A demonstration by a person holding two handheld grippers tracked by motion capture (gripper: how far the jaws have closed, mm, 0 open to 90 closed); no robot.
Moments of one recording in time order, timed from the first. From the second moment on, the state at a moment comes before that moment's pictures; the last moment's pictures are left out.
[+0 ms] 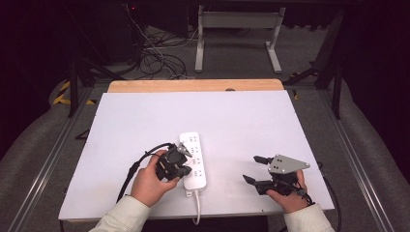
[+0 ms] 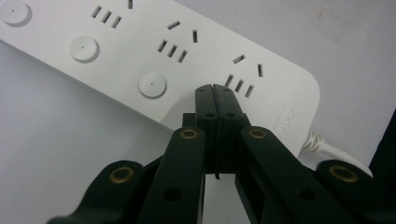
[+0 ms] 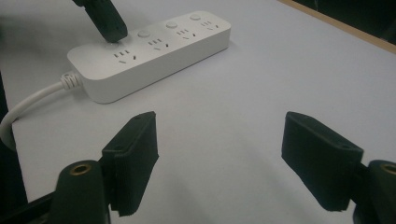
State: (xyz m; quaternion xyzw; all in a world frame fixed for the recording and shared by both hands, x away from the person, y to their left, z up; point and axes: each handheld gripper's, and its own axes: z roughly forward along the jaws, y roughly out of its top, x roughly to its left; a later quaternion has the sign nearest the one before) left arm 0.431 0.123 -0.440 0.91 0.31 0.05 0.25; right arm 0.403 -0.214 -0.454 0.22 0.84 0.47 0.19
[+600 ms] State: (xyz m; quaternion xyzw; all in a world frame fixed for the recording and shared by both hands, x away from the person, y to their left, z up) left arm 0.423 0.115 -0.440 0.92 0.30 0.08 0.24; right arm 0.404 -0.213 -0.455 0.22 0.84 0.46 0.19
